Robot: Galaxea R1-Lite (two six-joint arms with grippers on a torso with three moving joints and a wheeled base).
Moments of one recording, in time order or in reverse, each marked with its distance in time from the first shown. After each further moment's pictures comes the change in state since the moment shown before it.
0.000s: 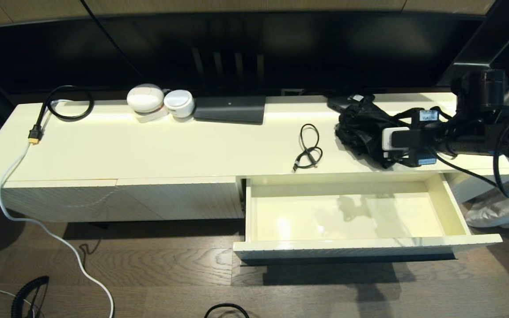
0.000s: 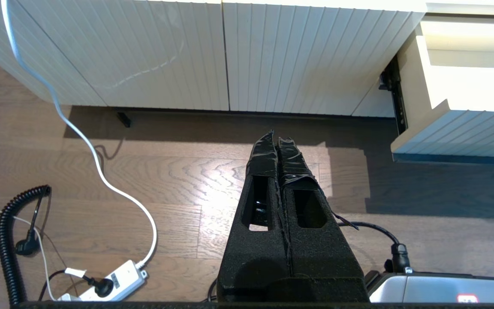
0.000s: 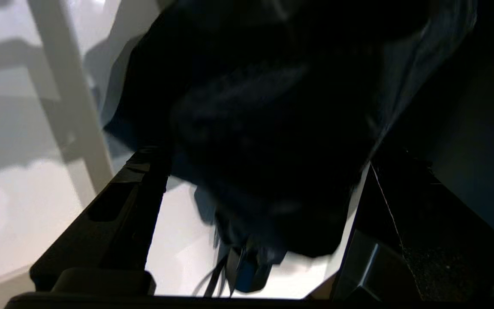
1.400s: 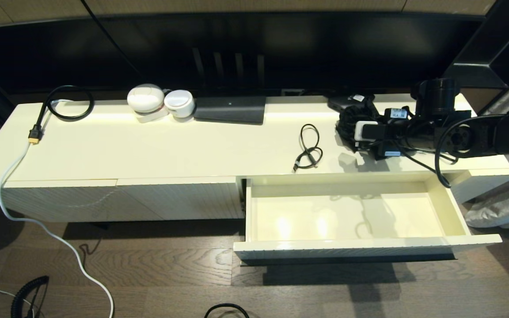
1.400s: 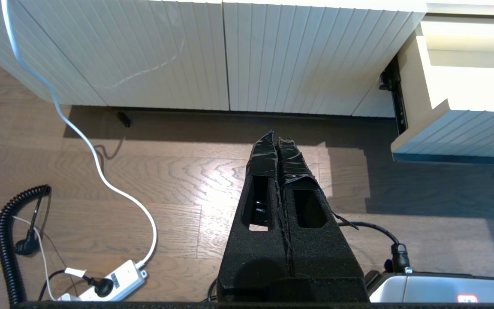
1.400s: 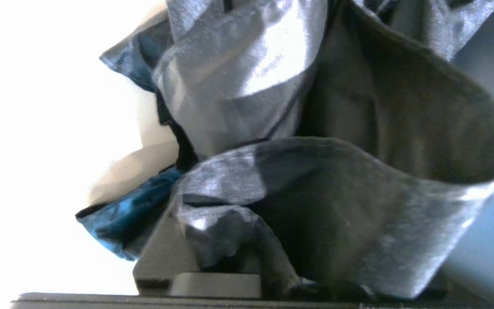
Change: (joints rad) left arm 0.000 0.000 0.000 0.000 0.000 0.000; right arm 0.032 0.217 -0.216 -0.061 -0.057 0.104
